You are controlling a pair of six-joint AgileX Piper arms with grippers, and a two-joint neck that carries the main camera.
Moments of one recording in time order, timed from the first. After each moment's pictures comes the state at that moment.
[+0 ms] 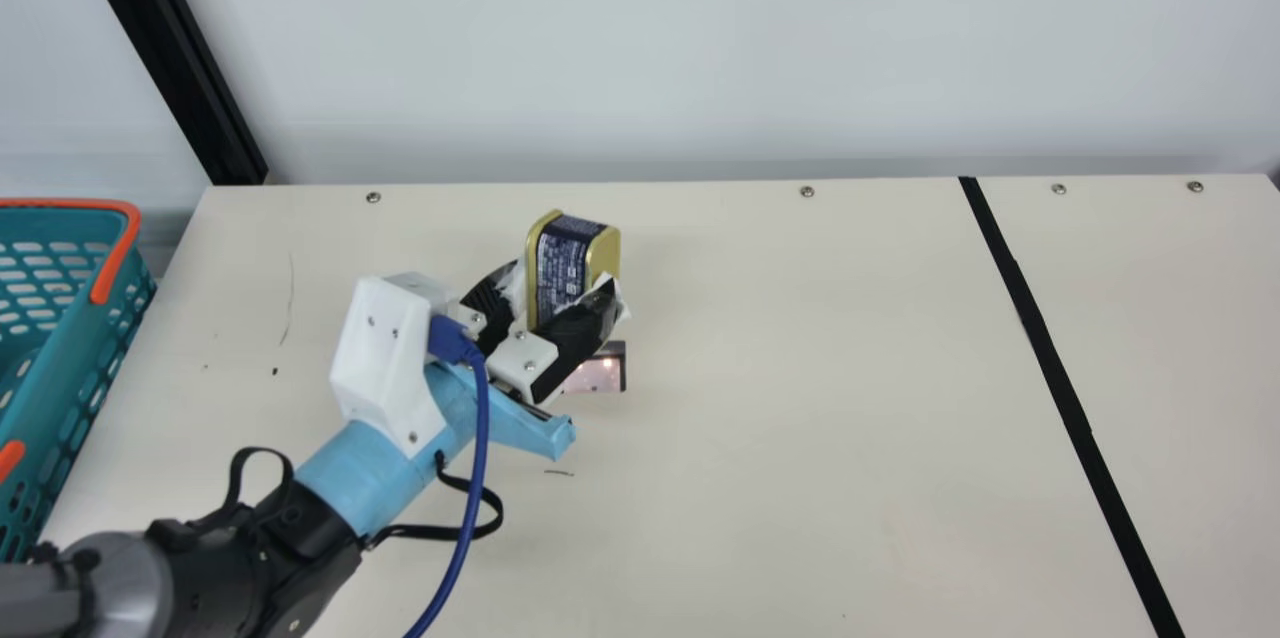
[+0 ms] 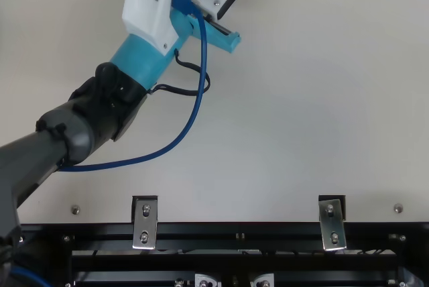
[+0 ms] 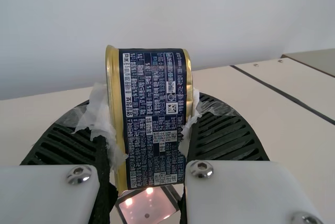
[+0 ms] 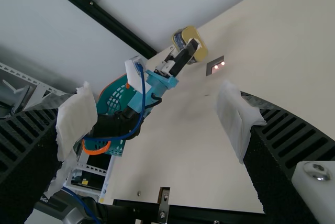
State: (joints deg) left arm -30.6 112.1 -38.7 4.5 -58.6 -15.1; right arm 12.8 12.1 -55.3 17.9 68.2 36.9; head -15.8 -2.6
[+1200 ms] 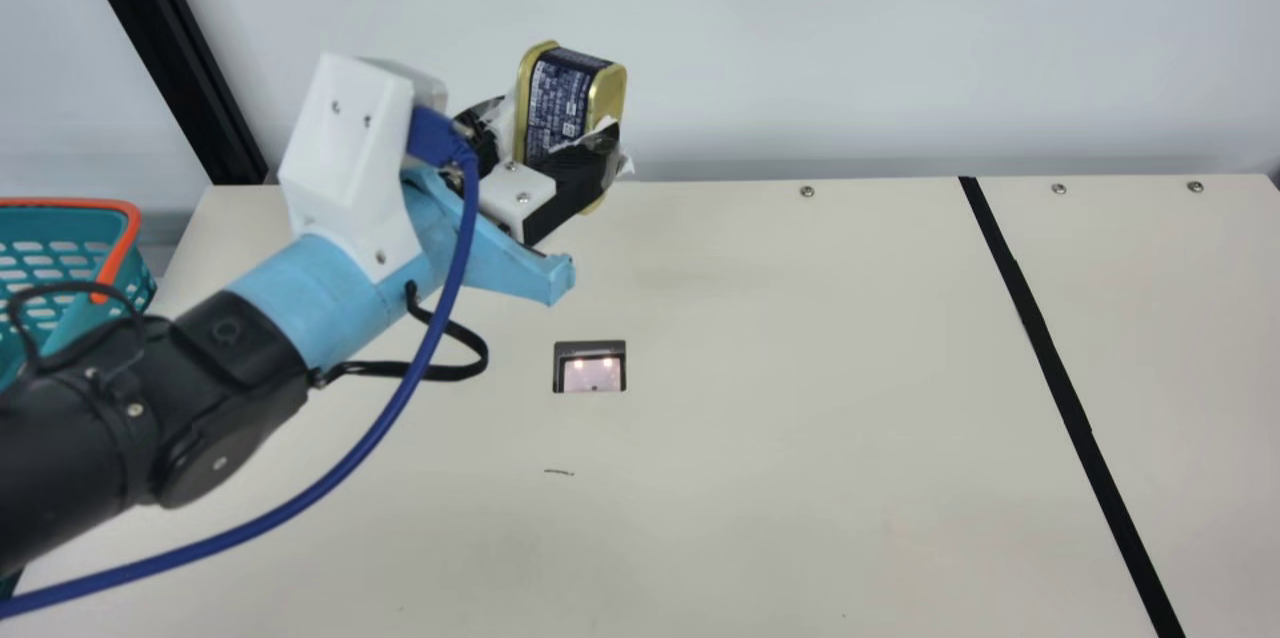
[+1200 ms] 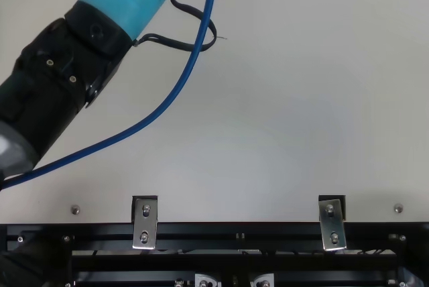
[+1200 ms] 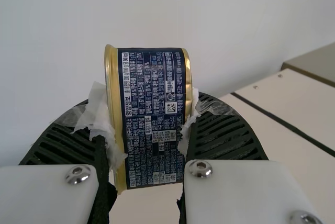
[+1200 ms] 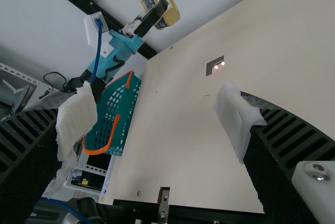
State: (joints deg) left arm -28.3 96.3 -57.1 18.3 -22.6 -21.6; right arm 12.8 12.1 -55.3 17.9 68.2 36.9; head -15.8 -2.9
